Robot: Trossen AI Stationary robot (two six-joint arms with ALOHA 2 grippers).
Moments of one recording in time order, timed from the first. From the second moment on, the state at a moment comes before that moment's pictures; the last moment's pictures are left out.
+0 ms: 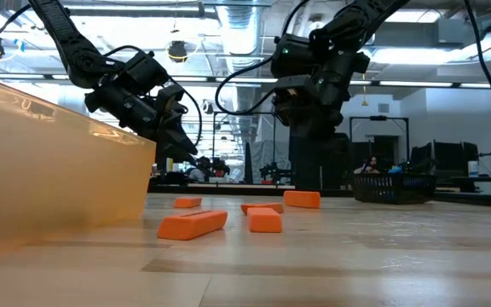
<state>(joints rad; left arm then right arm) 0.60 1.48 0.54 0.28 0.46 -0.50 -0.22 1.79 1.17 -0.60 -0.29 0.52</state>
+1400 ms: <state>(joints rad) 0.77 1.42 0.54 0.30 0.53 -0.47 -0.22 1.80 1.17 -0.58 -0.24 0.58</state>
